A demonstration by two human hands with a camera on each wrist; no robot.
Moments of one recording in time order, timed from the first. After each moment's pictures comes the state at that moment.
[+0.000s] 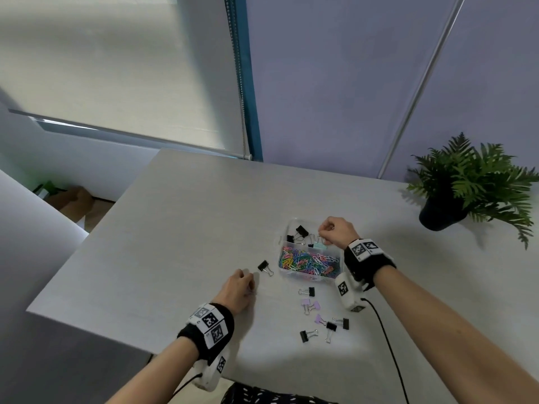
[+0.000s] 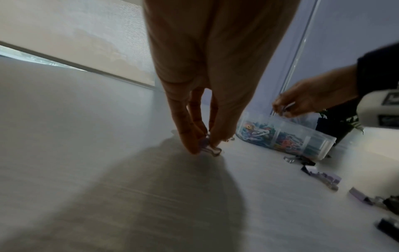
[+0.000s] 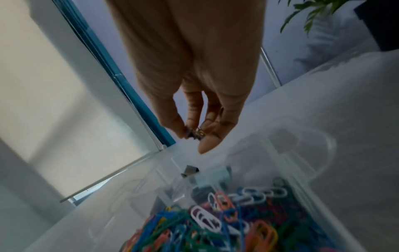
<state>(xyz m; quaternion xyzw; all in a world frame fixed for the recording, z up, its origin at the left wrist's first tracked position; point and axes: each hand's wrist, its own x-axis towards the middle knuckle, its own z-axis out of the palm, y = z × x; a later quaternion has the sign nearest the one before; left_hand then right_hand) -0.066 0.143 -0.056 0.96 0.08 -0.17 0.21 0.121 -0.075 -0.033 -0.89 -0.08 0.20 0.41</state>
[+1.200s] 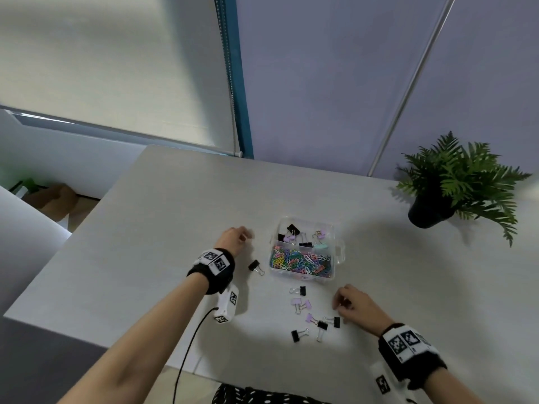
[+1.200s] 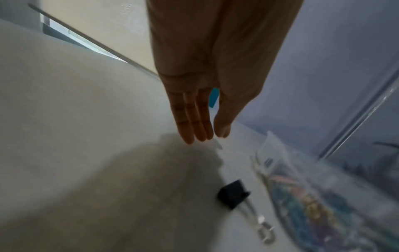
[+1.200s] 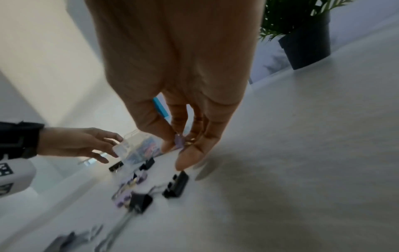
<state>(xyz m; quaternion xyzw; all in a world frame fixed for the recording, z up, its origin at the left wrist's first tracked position) 0.035 0.167 -0.051 0.94 0.16 -0.12 0.28 0.003 -0.166 -0.066 -0.88 -0.20 0.31 0.32</state>
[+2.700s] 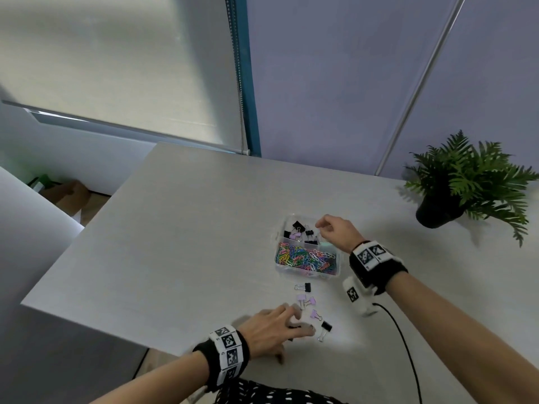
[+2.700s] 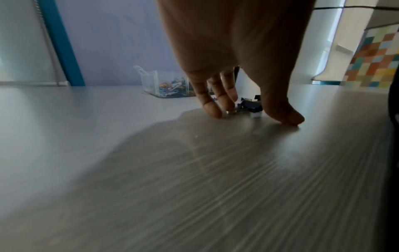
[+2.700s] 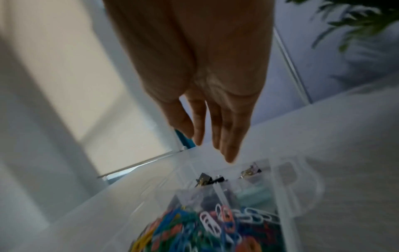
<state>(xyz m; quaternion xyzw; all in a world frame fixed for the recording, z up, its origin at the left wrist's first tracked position) -0.106 0.070 -0.065 0.92 -0.31 -0.20 0.10 0.108 -0.085 -0.017 -0.90 -0.18 0.19 0.34</state>
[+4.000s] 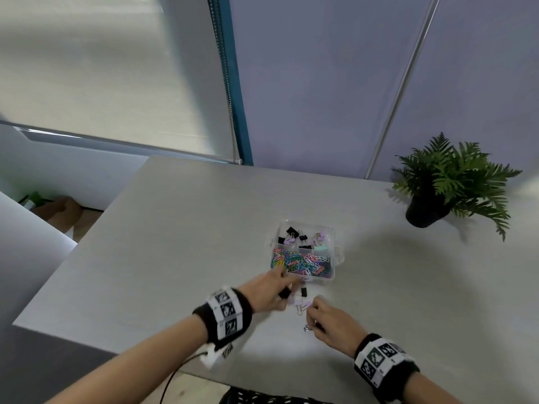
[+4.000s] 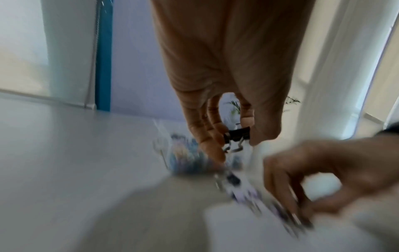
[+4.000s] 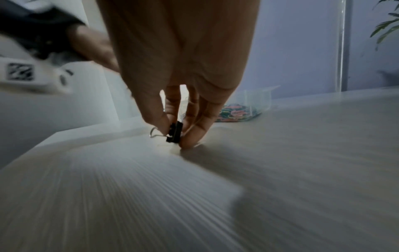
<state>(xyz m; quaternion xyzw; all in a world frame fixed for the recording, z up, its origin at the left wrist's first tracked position) -0.039 0.085 -0.013 0.94 -0.19 -0.21 0.21 -0.039 -0.128 -0.072 -0.88 -0.38 0.24 0.18</state>
